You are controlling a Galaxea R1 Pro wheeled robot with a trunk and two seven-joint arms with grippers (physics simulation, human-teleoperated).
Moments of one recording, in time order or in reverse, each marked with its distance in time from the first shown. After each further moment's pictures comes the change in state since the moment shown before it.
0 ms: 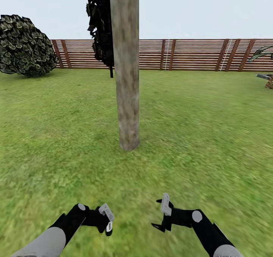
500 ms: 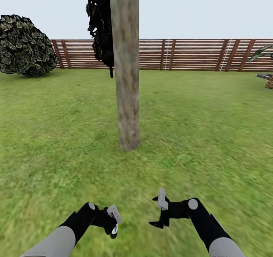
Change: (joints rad) left arm -0.001 -0.076 0.000 -0.024 -0.117 0.057 0.000; right arm -0.023 0.025 0.000 -0.126 -0.004 0.165 0.218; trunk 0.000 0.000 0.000
